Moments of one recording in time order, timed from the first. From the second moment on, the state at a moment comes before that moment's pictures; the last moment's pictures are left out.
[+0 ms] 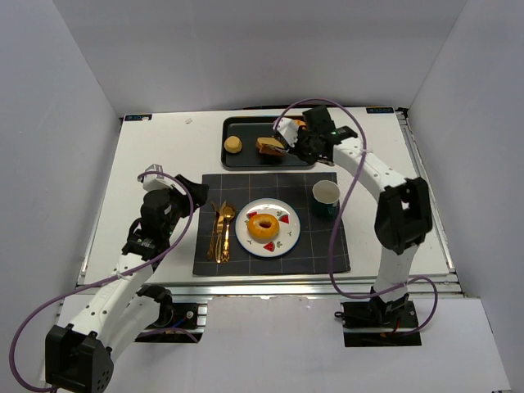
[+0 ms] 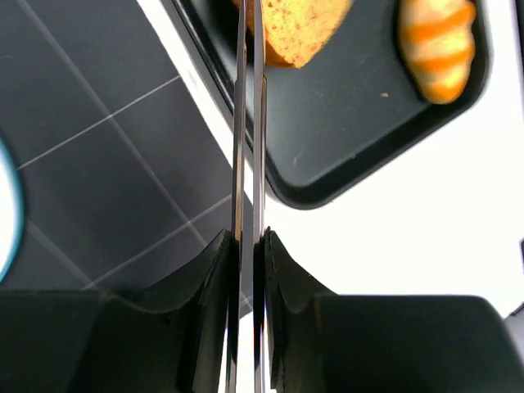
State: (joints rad) left arm -0.29 0.81 0.50 0.02 -0.10 -0.75; right arm 0.47 1.94 1.67 -0.61 -0.12 -0.74
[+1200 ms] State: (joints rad) left arm -0.29 0.80 0.51 0.00 -0.11 -0.74; right arm 0.53 1.06 0.87 -0.74 -0.52 -0.87
